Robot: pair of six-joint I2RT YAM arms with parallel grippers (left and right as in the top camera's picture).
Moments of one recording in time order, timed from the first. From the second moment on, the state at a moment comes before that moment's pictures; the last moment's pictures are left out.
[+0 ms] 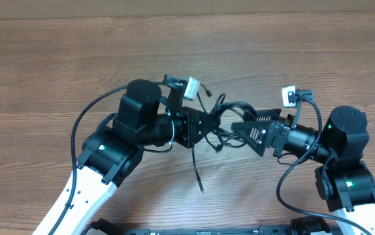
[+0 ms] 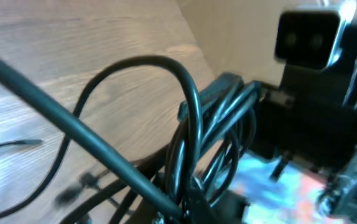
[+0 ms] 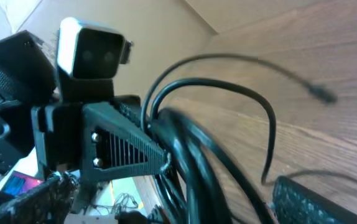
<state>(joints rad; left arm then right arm) -0.54 1.17 1.10 -0.47 0.67 -0.54 0.13 0.84 0.77 -0.24 -0.98 0.59</state>
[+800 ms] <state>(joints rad) -0.54 1.17 1.10 -0.80 0.66 0.09 0.13 0.84 0.78 -0.63 -0.92 -0.30</state>
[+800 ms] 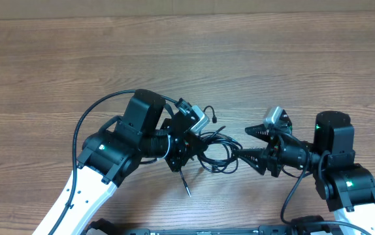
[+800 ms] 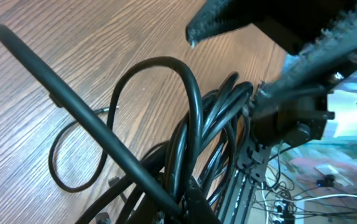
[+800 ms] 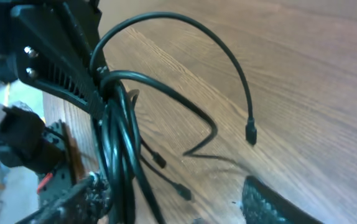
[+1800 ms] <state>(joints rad) -0.60 1.20 1.10 -0.76 0.54 -0.21 0.14 0.84 0.78 -0.61 -0.77 0.13</state>
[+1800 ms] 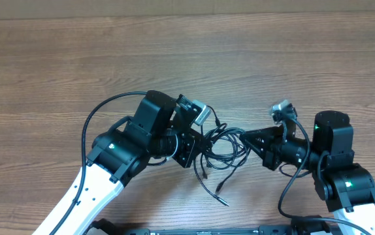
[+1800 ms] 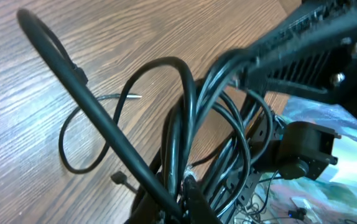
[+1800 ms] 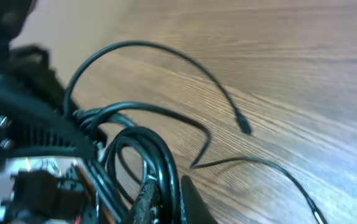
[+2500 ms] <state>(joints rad) -0.63 1.20 1.11 -0.78 0.33 -0.47 0.15 0.84 0.78 -0.90 -0.47 0.53</state>
